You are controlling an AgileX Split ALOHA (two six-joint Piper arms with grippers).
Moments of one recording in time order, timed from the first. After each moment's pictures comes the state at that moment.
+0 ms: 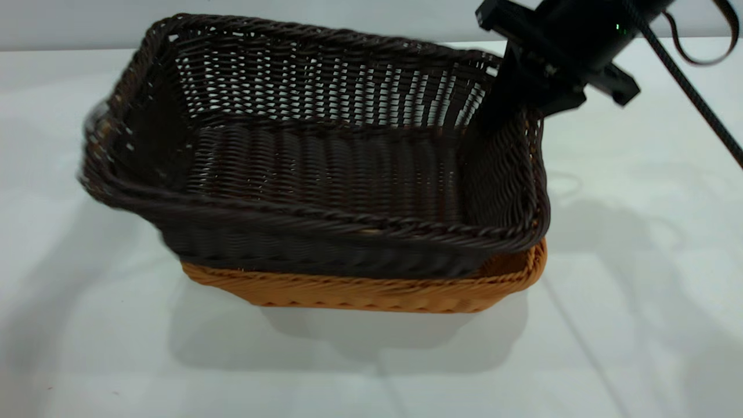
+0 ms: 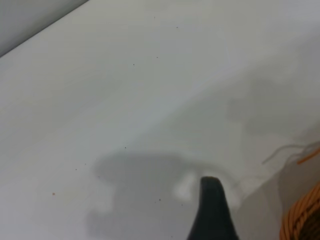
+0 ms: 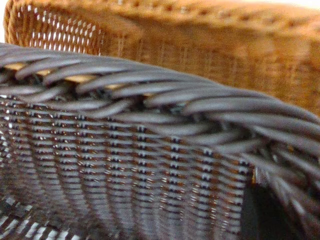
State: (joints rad) left arm -0.17 2.01 -1.46 -0.50 0.46 0.79; right arm 0.25 2.05 -1.20 0.86 0.73 -0.45
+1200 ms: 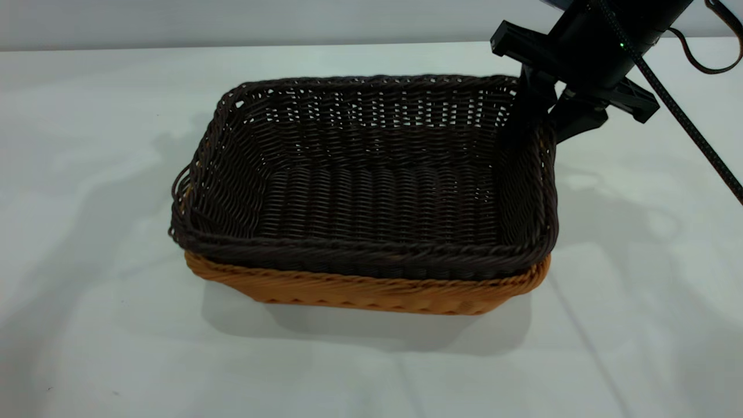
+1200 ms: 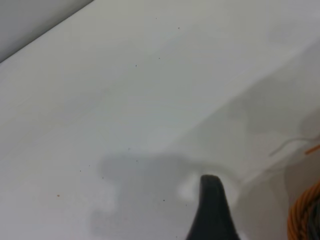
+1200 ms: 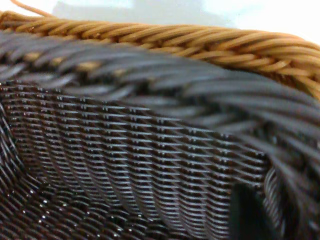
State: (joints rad) left arm -0.17 2.01 -1.46 -0.49 0.46 0.81; right arm 0.22 2.13 -1.24 0.73 0.73 -0.27
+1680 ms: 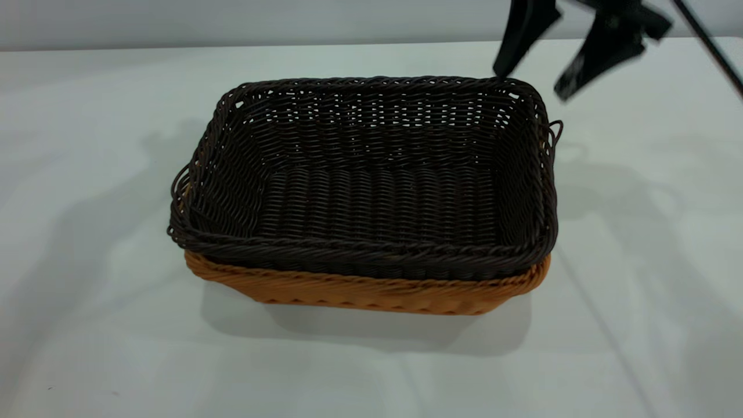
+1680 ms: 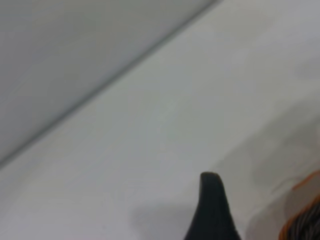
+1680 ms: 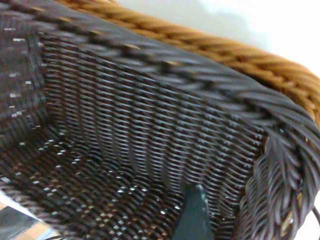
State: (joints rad) left arm -0.17 1.79 -1.46 -0.49 0.47 0.82; right arm 0.18 2.11 -1.52 0.59 1.06 -0.29
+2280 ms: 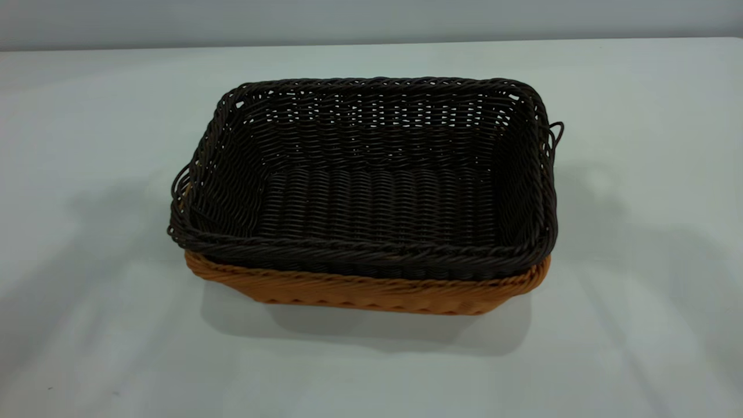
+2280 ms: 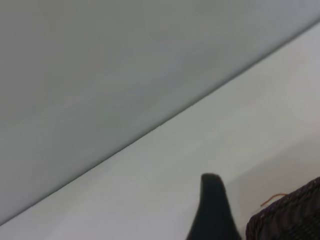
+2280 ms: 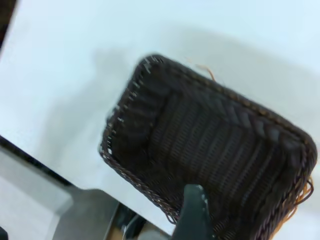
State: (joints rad) left arm -0.17 1.36 -1.46 -0.33 0.66 0.53; right arm 0.18 1.55 -1.61 0.58 1.23 -0.29
